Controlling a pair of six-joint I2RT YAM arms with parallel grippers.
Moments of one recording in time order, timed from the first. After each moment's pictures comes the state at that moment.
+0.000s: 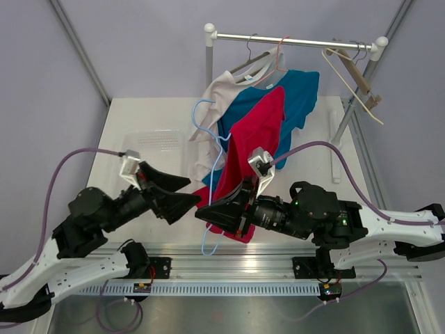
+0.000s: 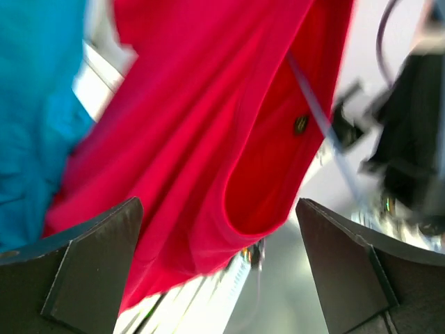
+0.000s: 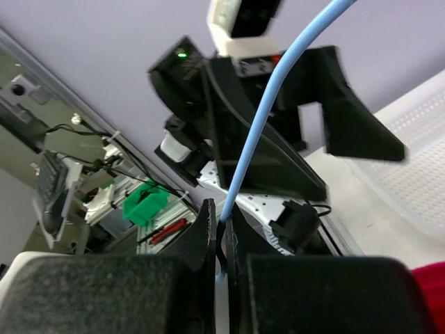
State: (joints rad) left arm -1.03 0.47 0.95 -0.35 -0.01 -0.60; right arm 1.57 1.08 1.32 -0.12 0.29 0.55
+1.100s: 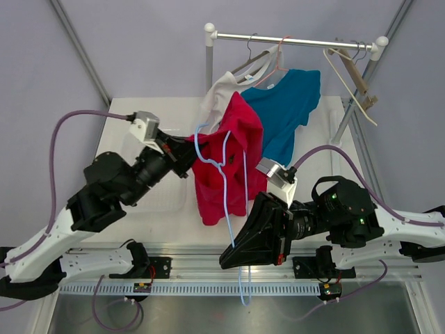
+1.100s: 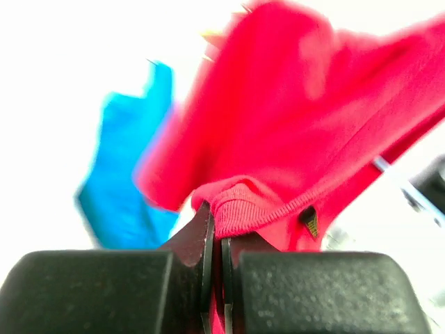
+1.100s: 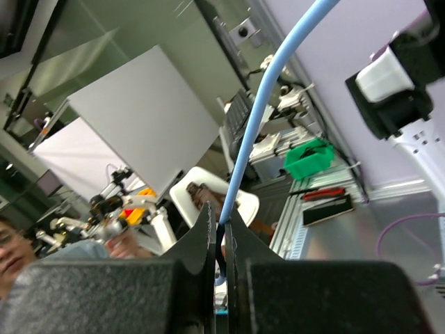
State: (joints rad) left arm -1.07 0.89 1.29 -0.26 -0.25 -0.29; right arm 1.57 0.99 1.32 0.05 -0.27 0.76
